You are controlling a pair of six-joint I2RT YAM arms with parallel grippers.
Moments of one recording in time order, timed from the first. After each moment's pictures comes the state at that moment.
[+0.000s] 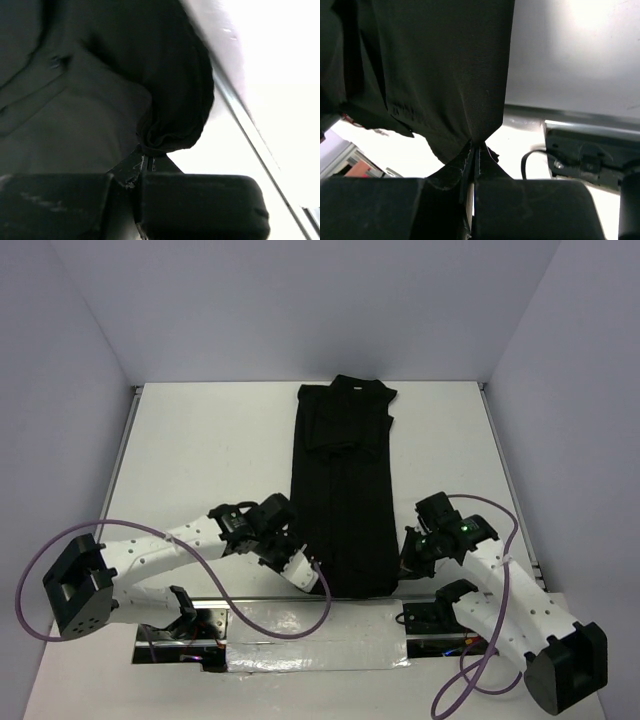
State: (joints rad) left arm -0.96 1.27 0.79 -0.63 0.43 1.15; right arm 0.38 0.81 0.54 -1.00 -0.36 0.75
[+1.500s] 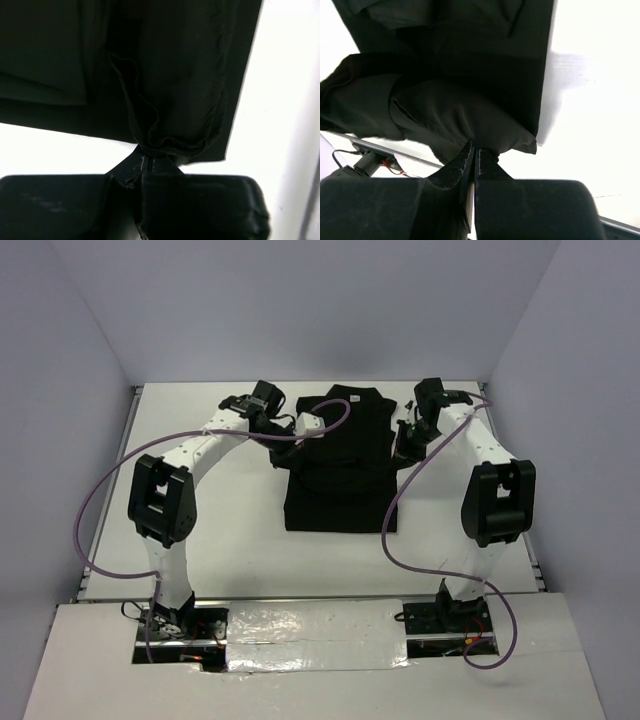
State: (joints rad) left arm -0.41 1.94 1.68 -0.91 0.67 0.79; right arm 0.11 1.80 1.54 -1.05 -0.35 0.34
